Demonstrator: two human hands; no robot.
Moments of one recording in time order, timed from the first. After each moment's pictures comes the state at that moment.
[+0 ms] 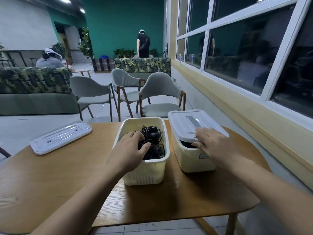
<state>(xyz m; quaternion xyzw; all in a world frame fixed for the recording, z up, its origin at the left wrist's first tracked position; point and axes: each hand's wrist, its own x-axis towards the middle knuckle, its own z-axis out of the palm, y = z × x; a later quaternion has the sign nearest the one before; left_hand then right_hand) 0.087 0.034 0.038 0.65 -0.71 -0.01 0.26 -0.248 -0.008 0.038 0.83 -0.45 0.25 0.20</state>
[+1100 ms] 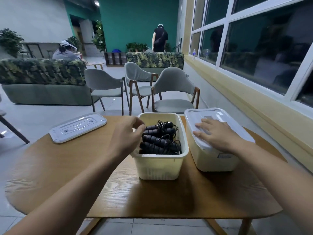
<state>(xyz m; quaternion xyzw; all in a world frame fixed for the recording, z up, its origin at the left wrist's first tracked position) 0.145 0.021 0.049 0.61 -0.65 -0.05 0.45 -0.196 -0.053 0.063 0.82 -0.55 0.11 -0.05</state>
